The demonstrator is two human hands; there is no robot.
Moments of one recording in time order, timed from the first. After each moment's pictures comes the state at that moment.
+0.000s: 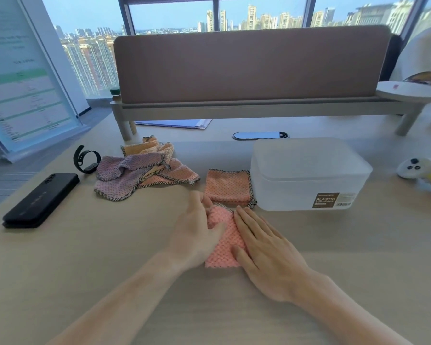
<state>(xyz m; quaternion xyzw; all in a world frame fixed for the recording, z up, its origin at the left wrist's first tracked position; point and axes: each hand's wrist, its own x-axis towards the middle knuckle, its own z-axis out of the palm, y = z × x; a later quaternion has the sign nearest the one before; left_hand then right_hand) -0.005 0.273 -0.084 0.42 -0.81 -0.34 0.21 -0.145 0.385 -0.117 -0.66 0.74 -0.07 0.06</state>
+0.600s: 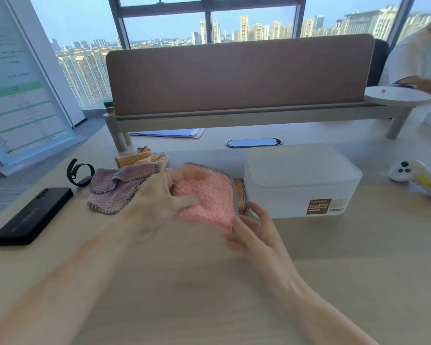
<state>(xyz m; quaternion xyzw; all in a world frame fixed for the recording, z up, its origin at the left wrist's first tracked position) 0.009 0.225 -0.019 0.29 -0.71 -0.59 0.25 -0.123 0.380 -0.091 -0.30 0.55 -0.68 0.38</state>
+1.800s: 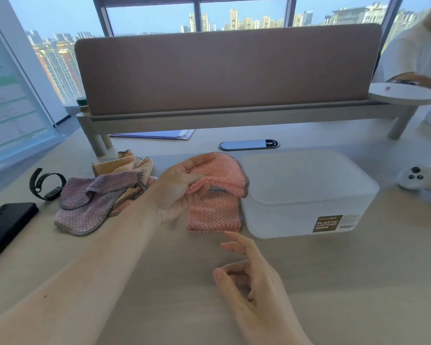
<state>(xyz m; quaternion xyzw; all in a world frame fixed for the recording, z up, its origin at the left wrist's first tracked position) -0.081 0.141 -0.053 0.24 -0.48 -0.81 0.22 -0.129 0.372 -0.128 -0.44 0.69 -0.54 0.22</state>
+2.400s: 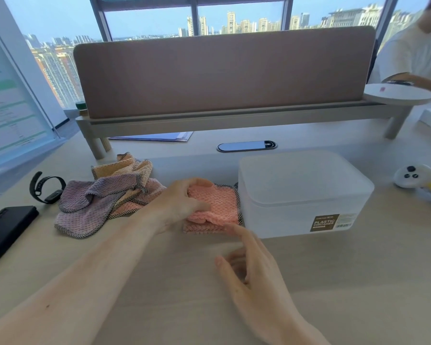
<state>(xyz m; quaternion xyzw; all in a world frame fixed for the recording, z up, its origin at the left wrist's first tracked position) -0.075 0.142 -0.074 0.37 -0.79 -0.47 0.14 -0.139 0.361 -0.119 -0.48 0.71 -0.50 0.15</state>
